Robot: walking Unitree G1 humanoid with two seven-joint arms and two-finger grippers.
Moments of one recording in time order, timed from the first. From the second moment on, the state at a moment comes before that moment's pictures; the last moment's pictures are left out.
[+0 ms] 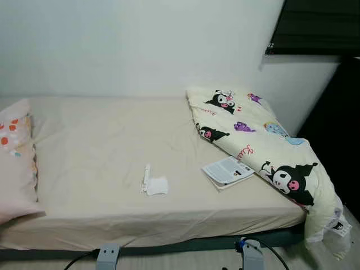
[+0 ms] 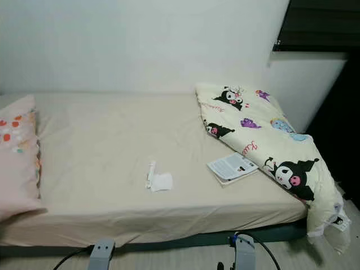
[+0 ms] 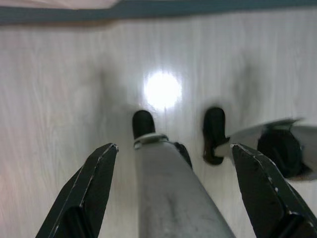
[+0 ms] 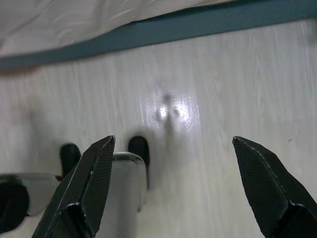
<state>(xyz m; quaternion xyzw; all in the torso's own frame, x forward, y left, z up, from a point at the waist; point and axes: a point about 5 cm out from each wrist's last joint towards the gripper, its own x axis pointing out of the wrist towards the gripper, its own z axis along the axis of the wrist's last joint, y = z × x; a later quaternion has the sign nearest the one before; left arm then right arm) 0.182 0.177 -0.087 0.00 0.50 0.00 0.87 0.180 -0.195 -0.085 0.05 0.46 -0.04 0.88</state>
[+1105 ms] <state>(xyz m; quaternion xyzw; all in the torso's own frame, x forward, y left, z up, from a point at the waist) 0.201 0.169 -0.077 -0.01 0.45 -0.04 0.89 0.194 -0.216 -0.074 0.05 0.44 -0.07 0.89</state>
